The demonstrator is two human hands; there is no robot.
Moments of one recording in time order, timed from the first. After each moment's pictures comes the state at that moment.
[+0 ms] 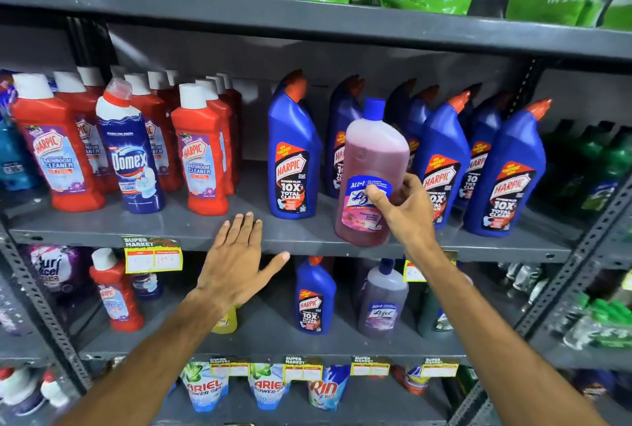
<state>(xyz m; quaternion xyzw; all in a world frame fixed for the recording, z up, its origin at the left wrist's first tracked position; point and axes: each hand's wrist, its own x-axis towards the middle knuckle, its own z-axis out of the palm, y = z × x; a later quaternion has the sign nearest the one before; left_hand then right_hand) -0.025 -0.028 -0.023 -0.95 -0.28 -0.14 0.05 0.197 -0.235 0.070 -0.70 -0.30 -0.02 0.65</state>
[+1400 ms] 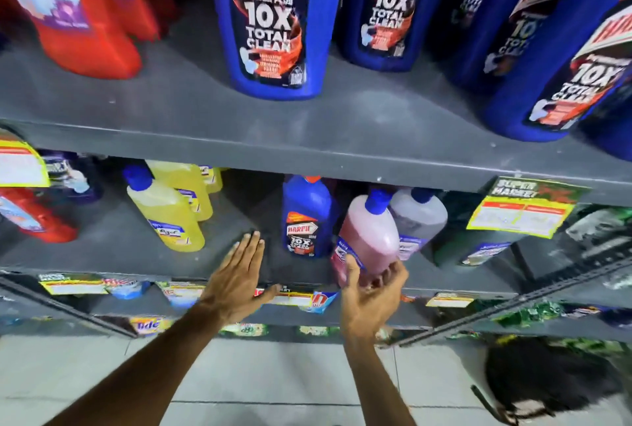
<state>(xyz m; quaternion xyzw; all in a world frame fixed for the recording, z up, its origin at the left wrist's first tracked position) 0.019 -0.014 -0.355 -0.98 -0.19 -0.01 -0.06 0.147 -0.212 -0.273 -0.72 0.01 -0.05 0.69</state>
